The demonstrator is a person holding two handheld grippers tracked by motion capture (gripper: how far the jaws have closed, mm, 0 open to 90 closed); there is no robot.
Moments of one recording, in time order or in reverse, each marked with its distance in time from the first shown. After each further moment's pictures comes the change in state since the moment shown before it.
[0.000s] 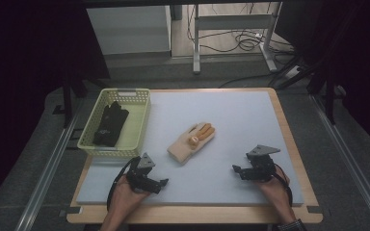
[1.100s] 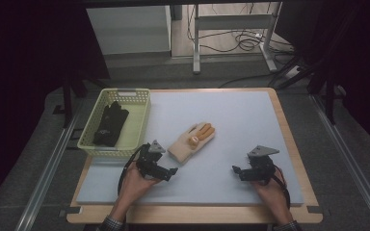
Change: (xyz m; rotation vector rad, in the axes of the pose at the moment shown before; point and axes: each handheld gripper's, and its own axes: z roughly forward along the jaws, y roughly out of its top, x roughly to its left) left arm 0.003 0.053 0.012 0.029 -0.036 -0.041; right arm 0.003 -0.001 0.001 0.009 -0.031 -0.014
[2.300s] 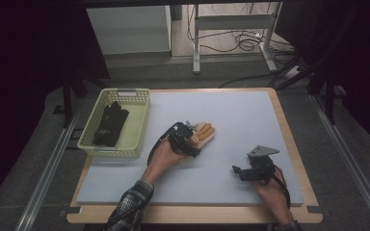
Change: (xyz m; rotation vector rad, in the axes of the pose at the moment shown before) left arm 0.007 0.094 0.088 0.171 0.011 0.075; right arm 0.000 0.000 0.000 0.002 0.002 -0.001
